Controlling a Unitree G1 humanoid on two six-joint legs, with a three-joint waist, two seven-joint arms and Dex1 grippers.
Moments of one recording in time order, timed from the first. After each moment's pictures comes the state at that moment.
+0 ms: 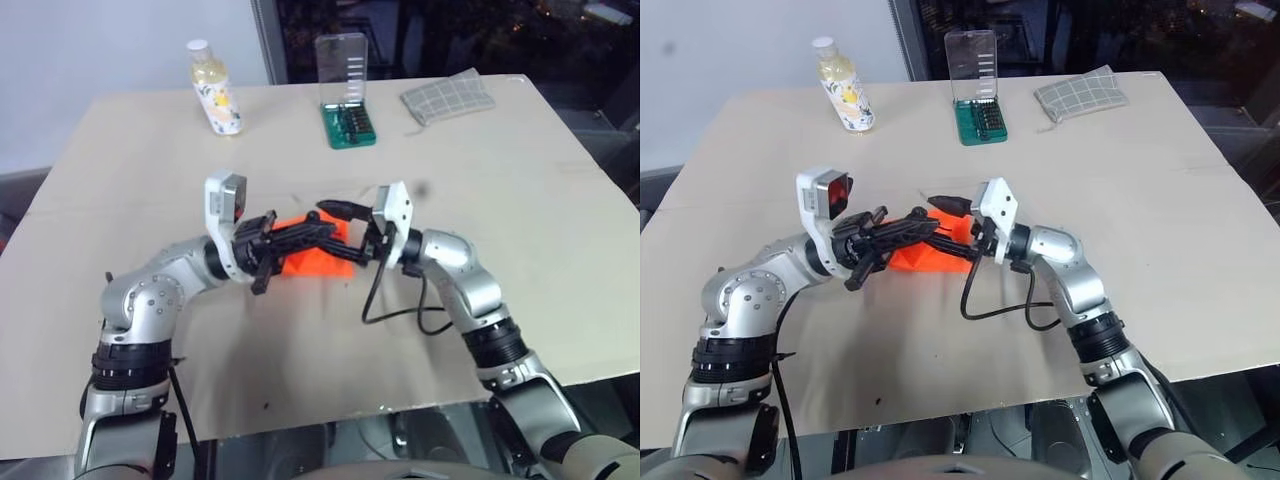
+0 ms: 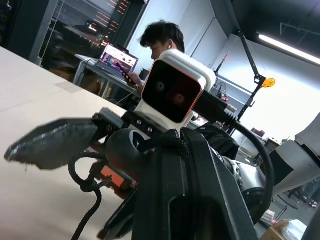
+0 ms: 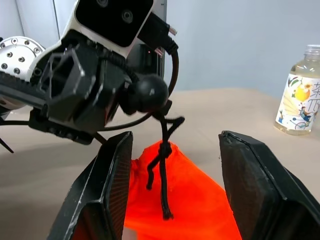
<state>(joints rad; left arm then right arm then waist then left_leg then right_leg) -0.41 0.58 0.15 -0.14 -1.00 0.80 -1.13 -0.58 -0.10 0.24 0.09 0.31 0.10 0.93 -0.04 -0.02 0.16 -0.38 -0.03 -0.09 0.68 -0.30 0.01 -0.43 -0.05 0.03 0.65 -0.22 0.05</state>
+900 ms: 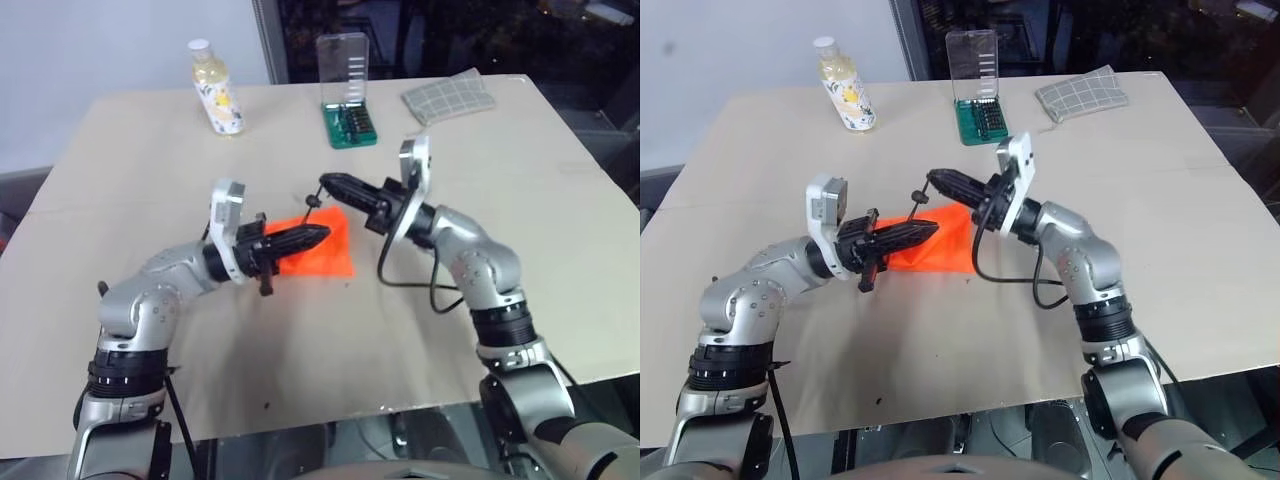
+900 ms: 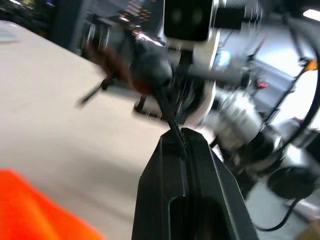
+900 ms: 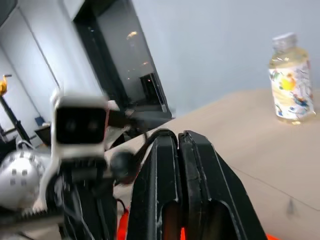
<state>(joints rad) -0.37 0.59 0.12 -0.15 -0.81 0.65 -1.08 -0.70 -0.11 0.06 0.01 0.65 0.59 0.74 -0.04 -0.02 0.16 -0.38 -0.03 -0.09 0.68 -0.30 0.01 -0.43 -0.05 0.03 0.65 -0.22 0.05</state>
